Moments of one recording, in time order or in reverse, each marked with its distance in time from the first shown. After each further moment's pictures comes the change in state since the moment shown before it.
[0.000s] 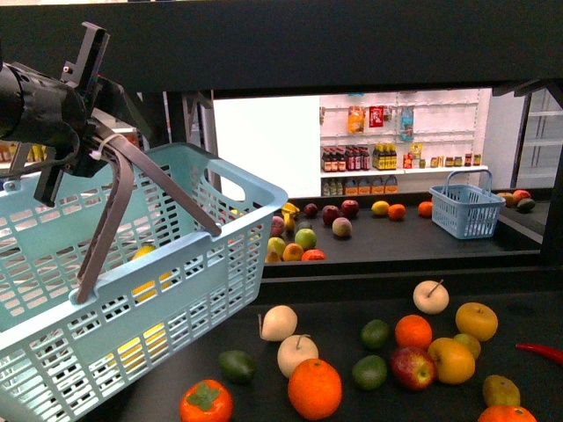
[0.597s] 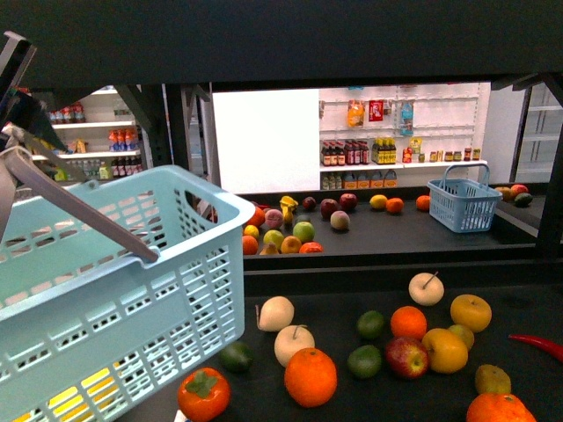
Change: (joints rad) left arm 0.014 -0.142 -0.125 -0.203 -0.015 0.087; right arm 0.000 0.000 0.000 0.000 0.000 0.000
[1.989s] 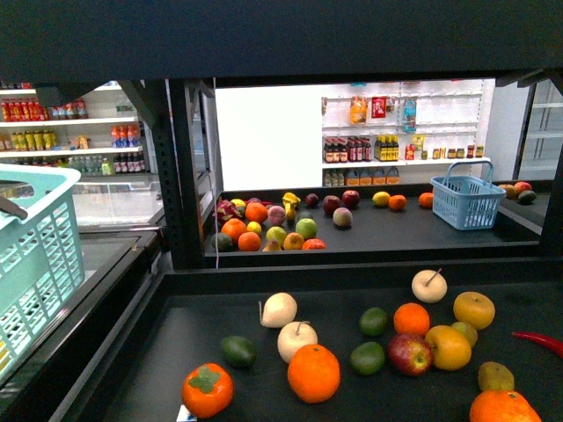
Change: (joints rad) left arm 0.241 0.055 -0.023 0.245 -0.431 -0.290; right arm 0.000 0.000 0.000 0.000 0.000 0.000
